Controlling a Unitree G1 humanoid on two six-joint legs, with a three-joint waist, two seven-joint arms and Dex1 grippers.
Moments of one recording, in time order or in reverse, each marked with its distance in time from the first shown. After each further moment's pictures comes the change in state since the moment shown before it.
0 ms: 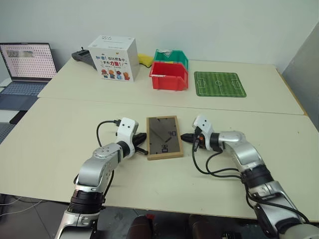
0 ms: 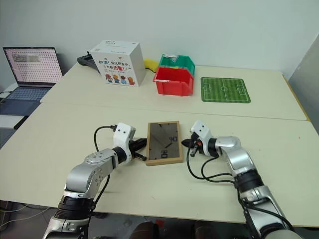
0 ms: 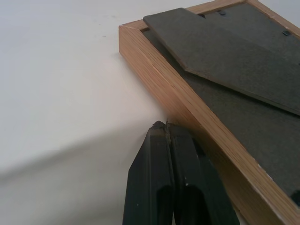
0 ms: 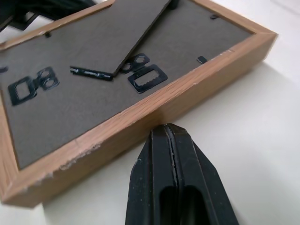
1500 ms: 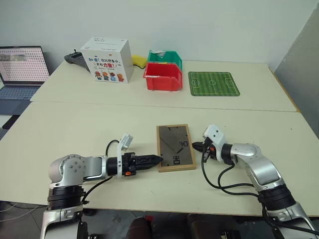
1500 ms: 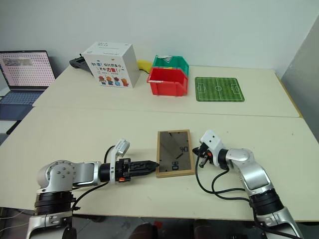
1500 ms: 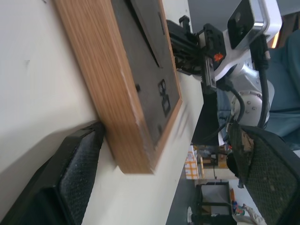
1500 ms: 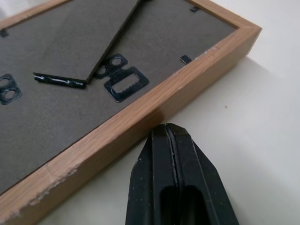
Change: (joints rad) left arm -0.039 0.040 0.280 0.166 -0.647 0.743 -0.257; right arm 0.145 -0.061 0.023 -0.226 0.023 0.107 -0.163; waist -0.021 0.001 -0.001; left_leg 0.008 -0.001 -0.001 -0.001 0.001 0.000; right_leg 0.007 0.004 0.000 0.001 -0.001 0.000
